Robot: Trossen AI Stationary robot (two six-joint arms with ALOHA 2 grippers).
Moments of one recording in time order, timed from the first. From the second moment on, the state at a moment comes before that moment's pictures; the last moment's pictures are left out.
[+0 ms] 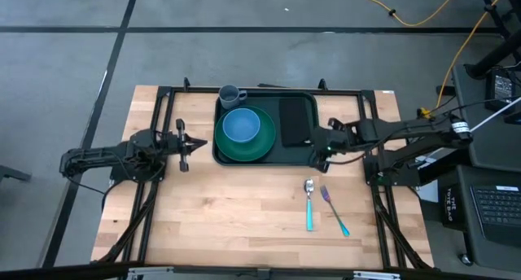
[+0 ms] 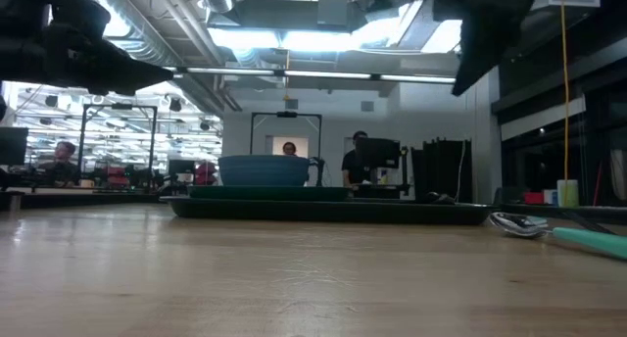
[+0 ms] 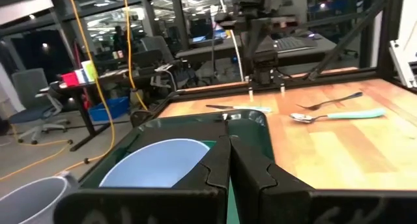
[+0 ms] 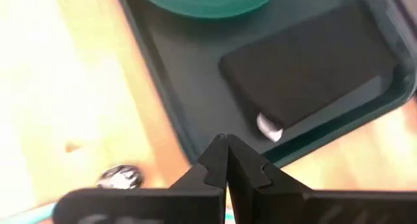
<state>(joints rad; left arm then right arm) 0.16 0.02 0.01 0.02 -0.05 0.17 0.06 1.23 1.05 -0.93 0.30 0.38</state>
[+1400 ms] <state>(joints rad) 0.19 0.02 0.01 0.02 -0.07 0.21 0.65 1.51 1.22 -1.23 0.15 1.47</state>
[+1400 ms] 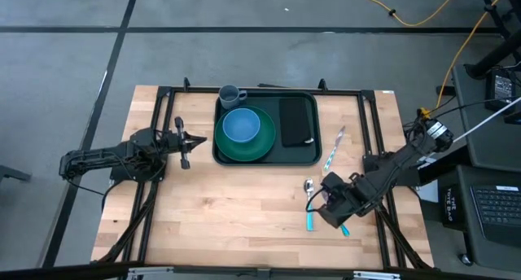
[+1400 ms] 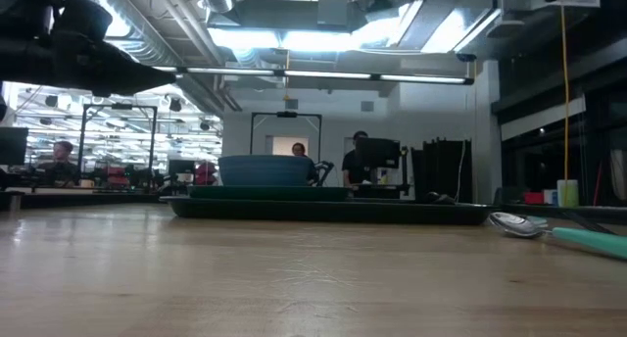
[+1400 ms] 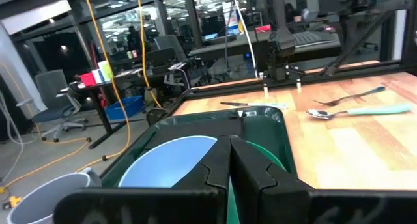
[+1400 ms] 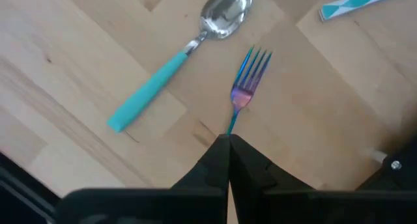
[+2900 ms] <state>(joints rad) 0.19 0.02 0.01 0.04 -0.19 0.21 0.69 1.80 1.22 -1.20 0.11 1.59</state>
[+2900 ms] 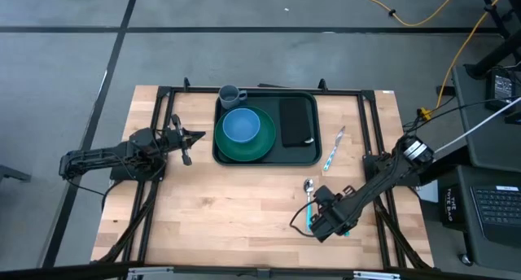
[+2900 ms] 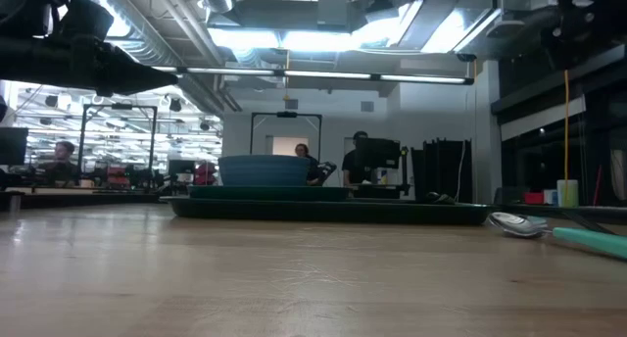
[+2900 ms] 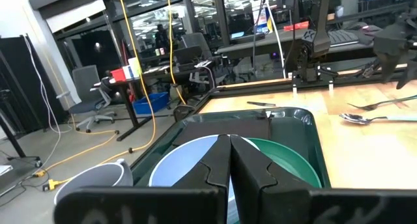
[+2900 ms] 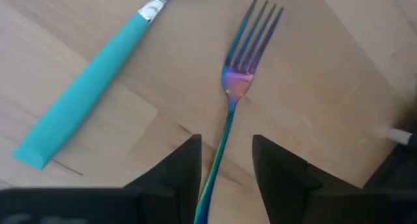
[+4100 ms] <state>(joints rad) 0.19 0.02 0.01 0.04 -0.19 0.20 0.74 1.84 1.07 -1.01 0.14 1.70</state>
